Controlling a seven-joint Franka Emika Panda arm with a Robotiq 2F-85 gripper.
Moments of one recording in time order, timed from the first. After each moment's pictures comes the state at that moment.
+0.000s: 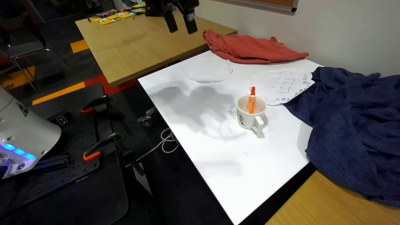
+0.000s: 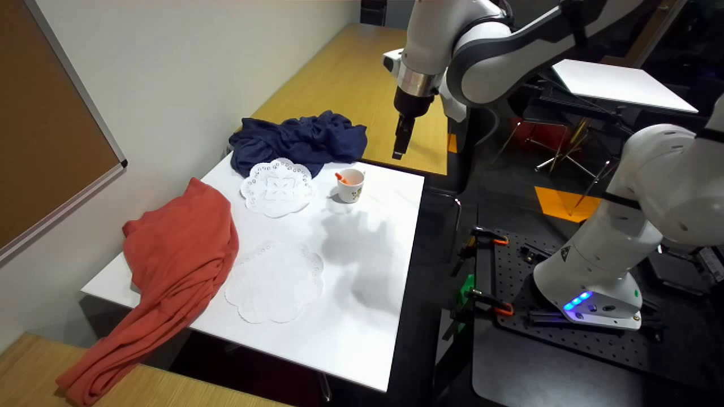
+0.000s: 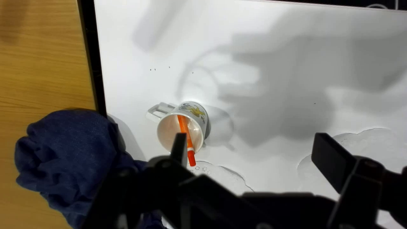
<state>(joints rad) -0.08 -0.19 -0.09 -2.50 -0.29 2.43 -0.09</state>
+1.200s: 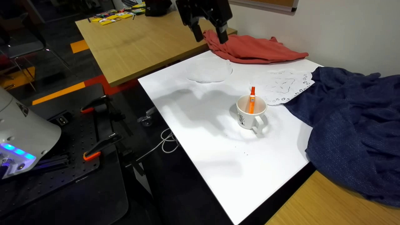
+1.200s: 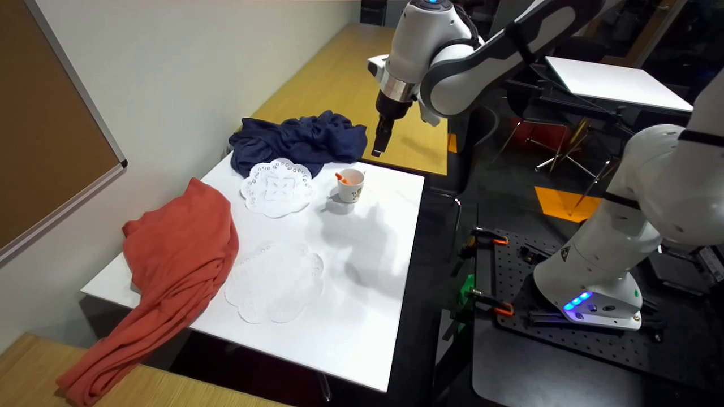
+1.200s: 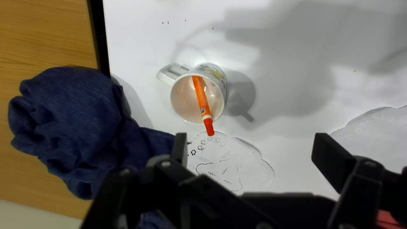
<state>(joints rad) -0.11 -0.01 -0.14 -2.42 -0.28 2.66 -0.20</state>
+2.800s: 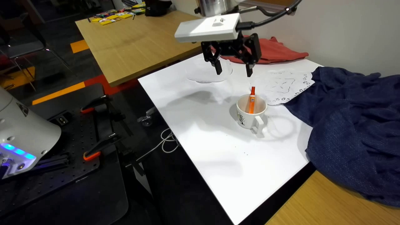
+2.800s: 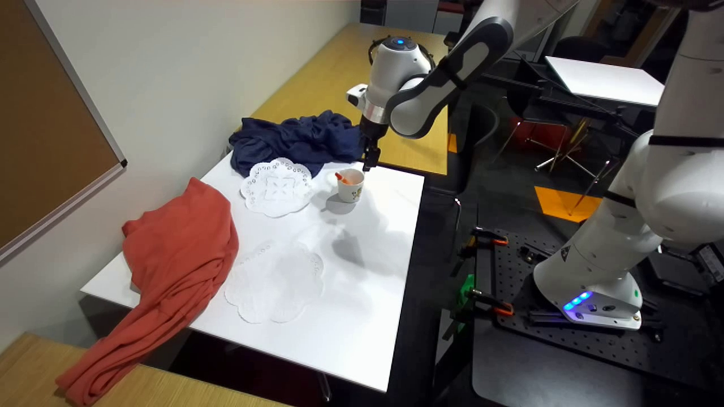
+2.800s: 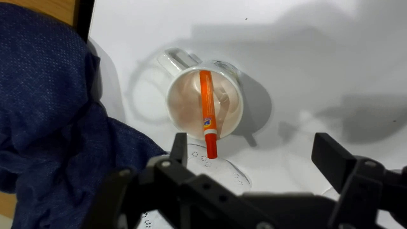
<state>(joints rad) -0.22 0.32 -0.09 -2.24 -0.15 2.78 -0.65</state>
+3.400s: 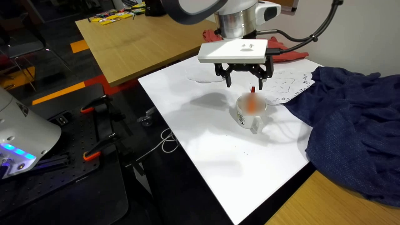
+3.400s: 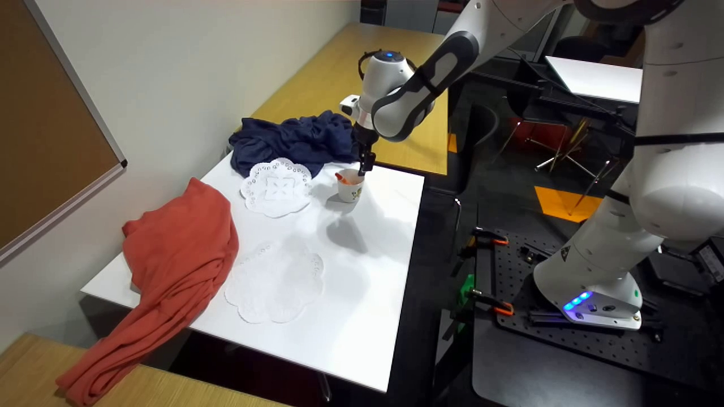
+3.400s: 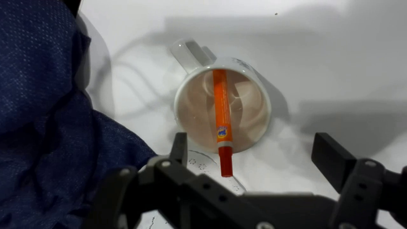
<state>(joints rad) -0.36 0.48 0.02 -2.11 -0.08 2.79 -0.88</state>
